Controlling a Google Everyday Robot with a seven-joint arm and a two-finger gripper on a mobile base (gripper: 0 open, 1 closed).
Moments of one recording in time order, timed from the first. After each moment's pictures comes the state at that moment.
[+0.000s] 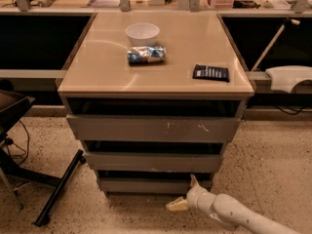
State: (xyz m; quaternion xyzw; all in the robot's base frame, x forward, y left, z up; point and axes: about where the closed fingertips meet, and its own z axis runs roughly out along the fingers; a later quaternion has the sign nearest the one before) arm 0.540 -0.117 0.281 -0.35 0.81 0.17 0.44
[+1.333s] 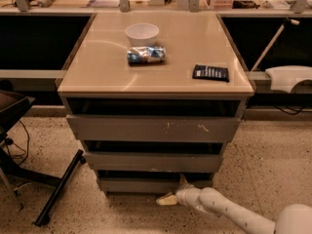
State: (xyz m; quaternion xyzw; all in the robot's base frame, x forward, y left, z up) arm 0.586 -0.078 0.202 -0.32 0.82 0.21 0.42
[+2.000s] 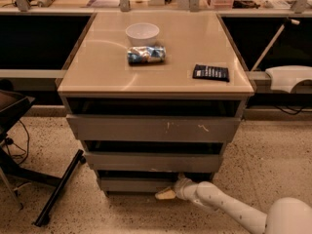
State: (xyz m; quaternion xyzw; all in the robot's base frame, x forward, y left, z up) arm 0.612 -0.071 0.205 -0.33 0.82 0.20 0.42
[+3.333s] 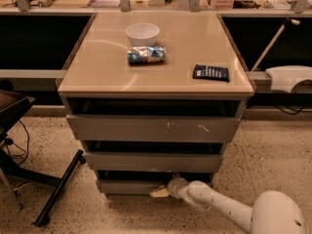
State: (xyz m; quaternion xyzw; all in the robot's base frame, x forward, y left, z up) arm 0.630 -0.044 0.180 -0.33 0.82 0.19 0.42
